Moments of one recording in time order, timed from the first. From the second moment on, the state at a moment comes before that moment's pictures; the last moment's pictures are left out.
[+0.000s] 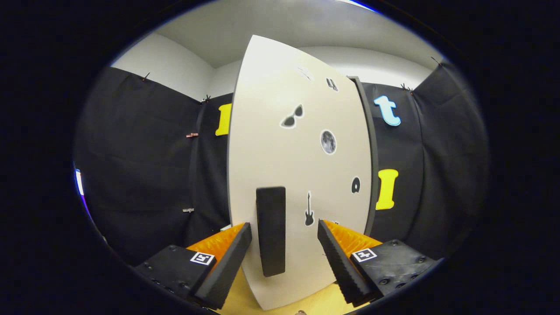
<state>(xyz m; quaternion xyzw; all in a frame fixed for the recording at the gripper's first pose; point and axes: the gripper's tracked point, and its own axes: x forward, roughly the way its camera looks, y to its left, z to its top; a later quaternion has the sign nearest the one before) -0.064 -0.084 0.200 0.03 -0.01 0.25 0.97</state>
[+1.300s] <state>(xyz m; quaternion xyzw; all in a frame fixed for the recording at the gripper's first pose) -0.018 -0.127 0.230 0.00 -0.02 0.07 1.00</state>
